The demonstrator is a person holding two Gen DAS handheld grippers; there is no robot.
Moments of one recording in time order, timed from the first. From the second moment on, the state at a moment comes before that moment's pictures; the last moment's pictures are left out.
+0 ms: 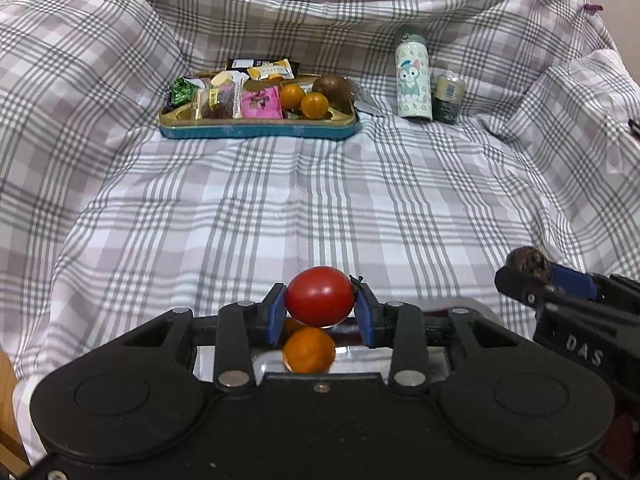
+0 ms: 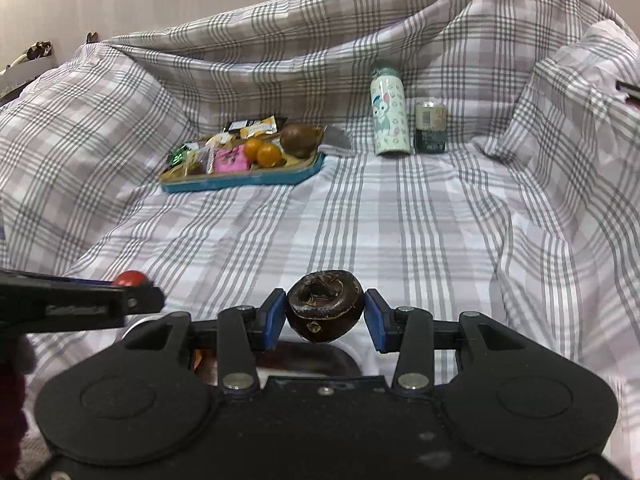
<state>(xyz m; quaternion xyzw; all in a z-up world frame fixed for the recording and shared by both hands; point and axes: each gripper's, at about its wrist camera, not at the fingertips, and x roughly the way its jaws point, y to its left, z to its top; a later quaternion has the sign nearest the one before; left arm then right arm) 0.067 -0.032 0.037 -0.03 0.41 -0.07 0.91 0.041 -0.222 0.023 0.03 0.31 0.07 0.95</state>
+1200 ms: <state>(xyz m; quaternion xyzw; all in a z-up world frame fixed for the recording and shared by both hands) 0.077 -0.052 0.002 -0.04 0.47 -0.07 0.88 0.049 -0.207 -0.001 0.02 0.37 0.06 0.93</state>
